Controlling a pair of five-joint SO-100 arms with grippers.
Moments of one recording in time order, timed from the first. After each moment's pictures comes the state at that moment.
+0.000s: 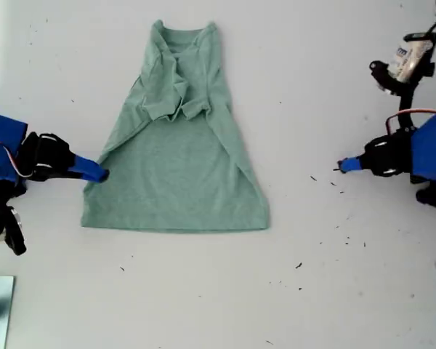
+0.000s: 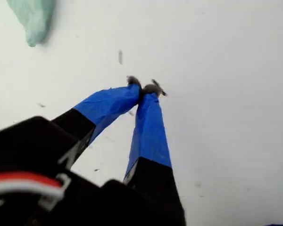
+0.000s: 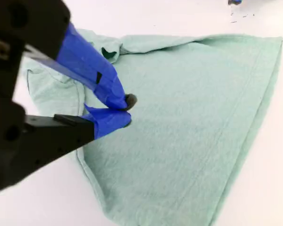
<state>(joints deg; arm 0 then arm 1) -2.9 199.3 179.6 62.2 -7.6 9.1 190.5 163.2 78.9 -22.0</state>
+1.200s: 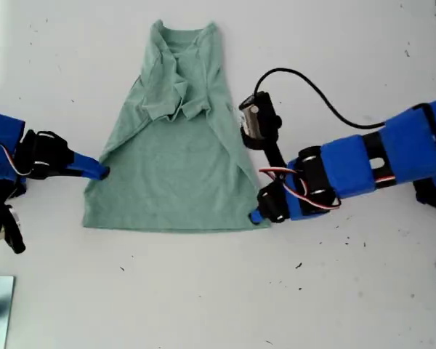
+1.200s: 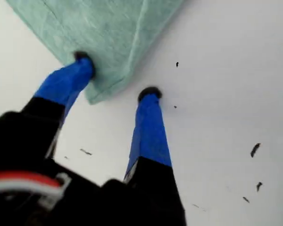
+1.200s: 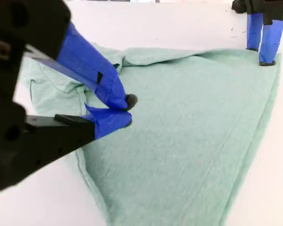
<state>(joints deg) -3.7 202.8 179.8 62.9 -6.5 -5.4 83.1 95.2 65.5 -17.8</state>
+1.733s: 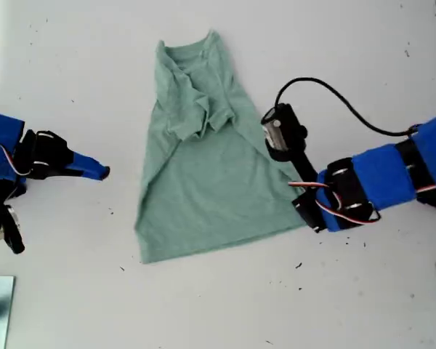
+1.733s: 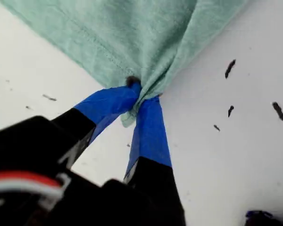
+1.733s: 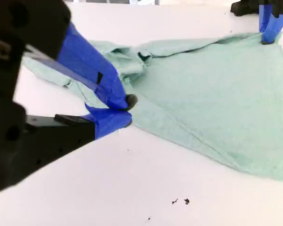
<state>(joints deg) -3.6 203.3 179.9 62.9 -6.5 -11.1 101.0 107.1 74.6 -17.6</state>
